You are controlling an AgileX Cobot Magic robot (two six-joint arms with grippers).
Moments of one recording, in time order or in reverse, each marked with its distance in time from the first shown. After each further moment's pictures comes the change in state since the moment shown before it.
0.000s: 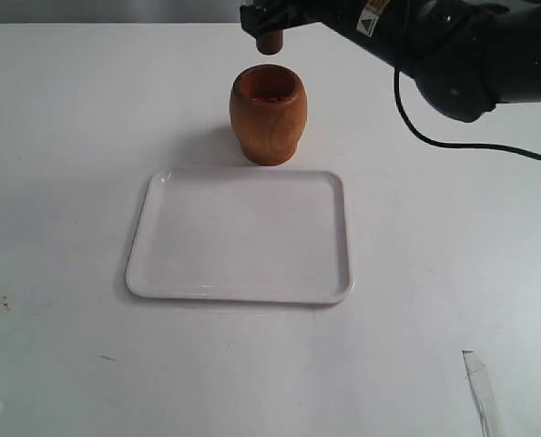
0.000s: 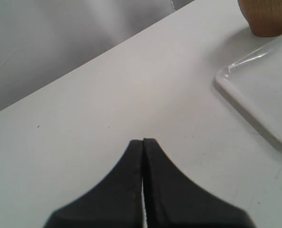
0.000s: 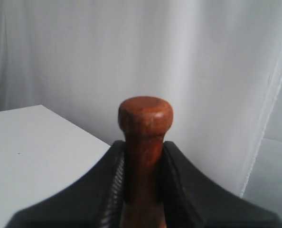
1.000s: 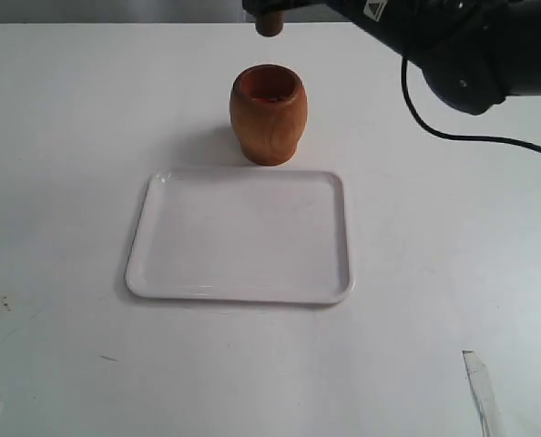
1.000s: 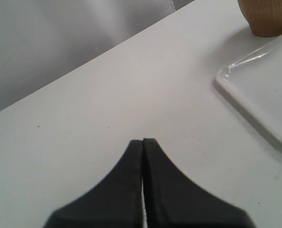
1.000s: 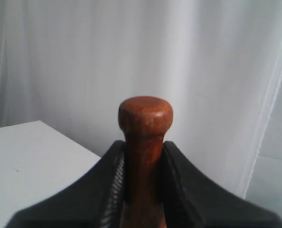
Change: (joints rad) left arm 0.000 0.000 0.000 0.000 0.000 0.000; right arm 0.000 -0.037 -0.001 0.015 -0.016 0.000
